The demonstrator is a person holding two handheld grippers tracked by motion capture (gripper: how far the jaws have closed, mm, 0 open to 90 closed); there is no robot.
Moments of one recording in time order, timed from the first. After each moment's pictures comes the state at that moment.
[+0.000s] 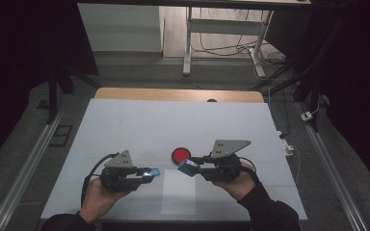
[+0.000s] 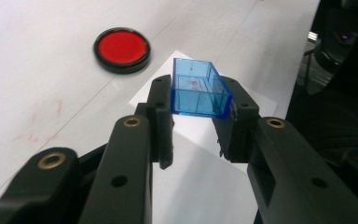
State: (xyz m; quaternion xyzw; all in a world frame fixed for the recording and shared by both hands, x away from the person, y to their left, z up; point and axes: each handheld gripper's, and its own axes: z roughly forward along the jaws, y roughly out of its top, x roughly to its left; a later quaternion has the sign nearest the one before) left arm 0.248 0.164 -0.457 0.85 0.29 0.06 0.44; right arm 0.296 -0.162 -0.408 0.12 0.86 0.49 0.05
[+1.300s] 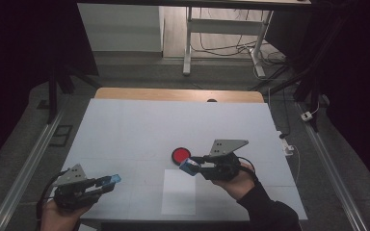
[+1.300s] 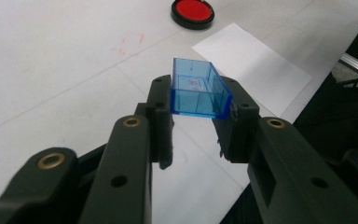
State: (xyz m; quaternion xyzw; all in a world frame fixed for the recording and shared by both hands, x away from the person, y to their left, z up) left arm 0.191 0.251 -0.467 0.80 0.40 0.10 0.44; right arm 0.299 -0.161 -0.413 0.14 0.87 0.47 0.07
